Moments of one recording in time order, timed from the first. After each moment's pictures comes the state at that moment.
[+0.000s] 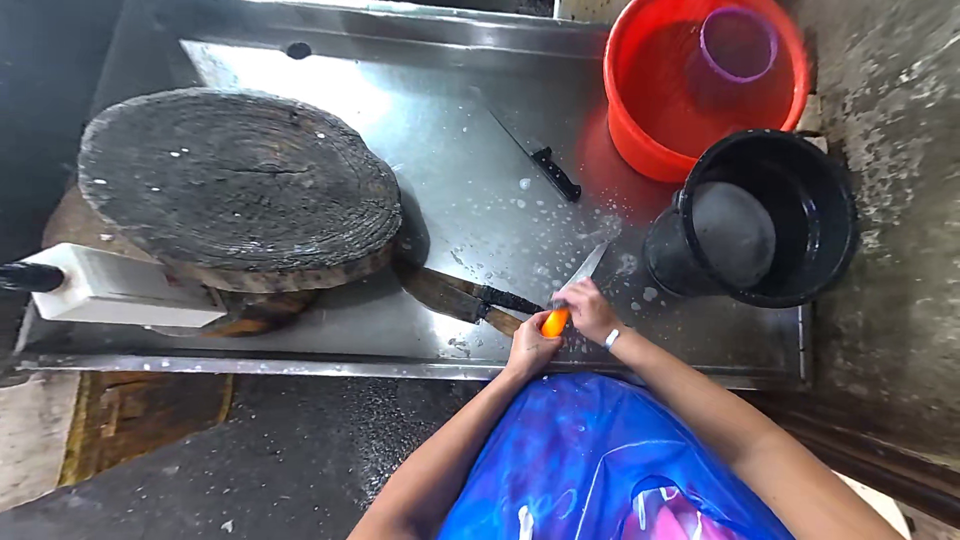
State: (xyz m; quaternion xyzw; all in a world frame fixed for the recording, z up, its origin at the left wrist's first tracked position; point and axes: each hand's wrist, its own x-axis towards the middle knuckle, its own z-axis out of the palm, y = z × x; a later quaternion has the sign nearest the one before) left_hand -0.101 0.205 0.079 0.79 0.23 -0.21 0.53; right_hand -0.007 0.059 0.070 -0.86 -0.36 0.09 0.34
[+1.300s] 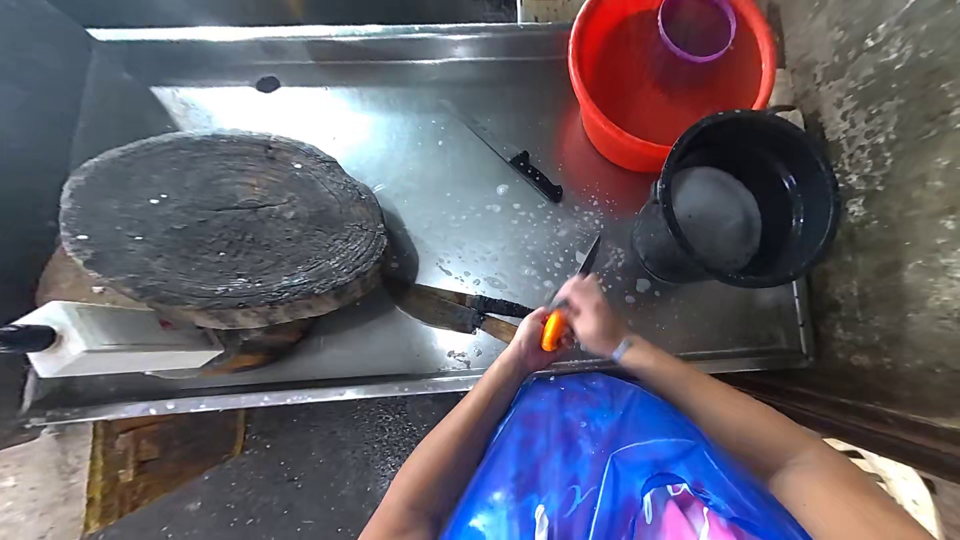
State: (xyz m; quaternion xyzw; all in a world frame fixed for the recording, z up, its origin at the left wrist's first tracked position) left_hand -0.076 0.201 0.091 0.22 0.32 -0.32 0.87; right_hand -0.022 0.048 0.115 -0.86 -0.32 0.06 0.39
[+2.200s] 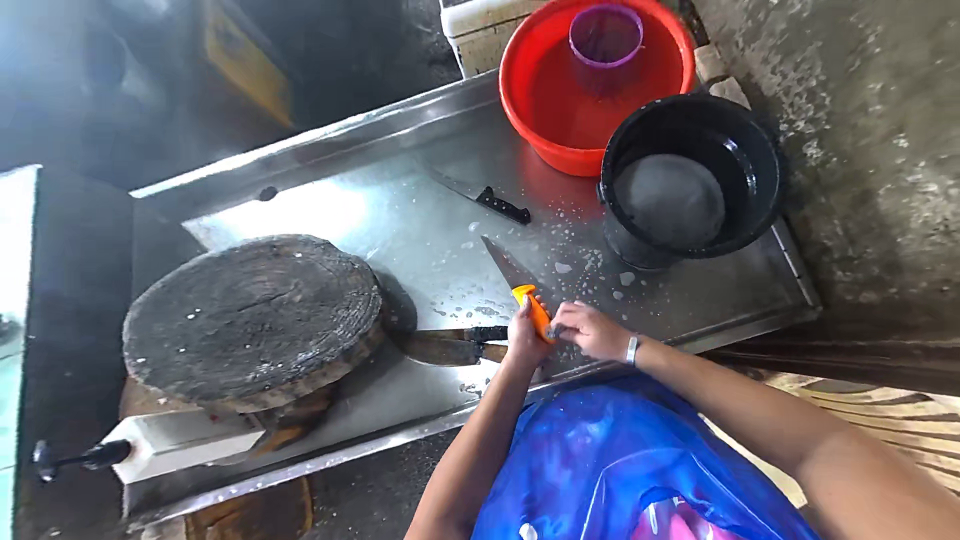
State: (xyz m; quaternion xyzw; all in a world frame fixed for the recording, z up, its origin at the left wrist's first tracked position) left_hand -0.033 0.184 0.092 0.34 0.38 -0.12 0.85; right_hand -0.026 0.027 0.116 -0.81 -0.29 0.17 0.47
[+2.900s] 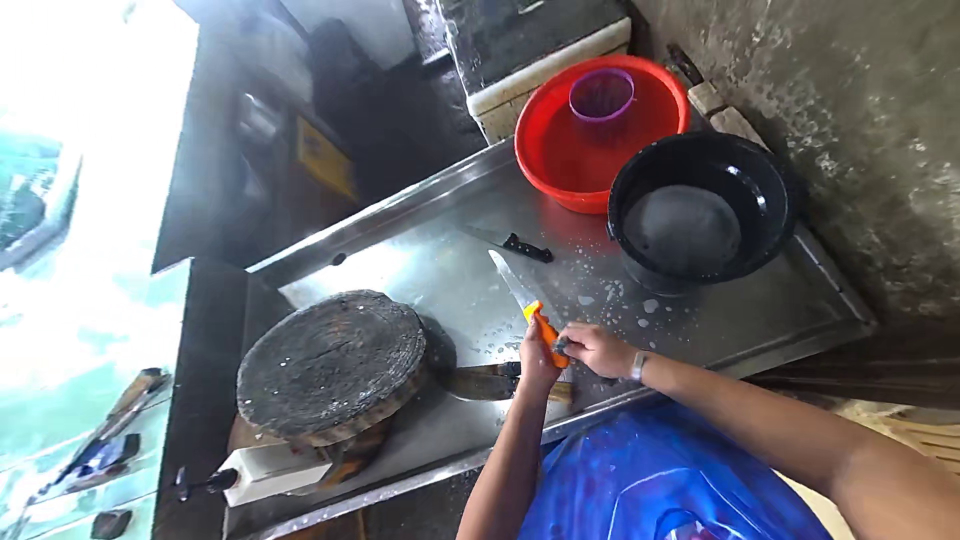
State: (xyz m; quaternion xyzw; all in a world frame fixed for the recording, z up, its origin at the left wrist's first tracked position) left_hand -0.010 0.202 0.121 0.37 0.34 -0.07 0.86; right_hand 0.000 0.051 0.134 -0.78 -0.25 0.19 0.54
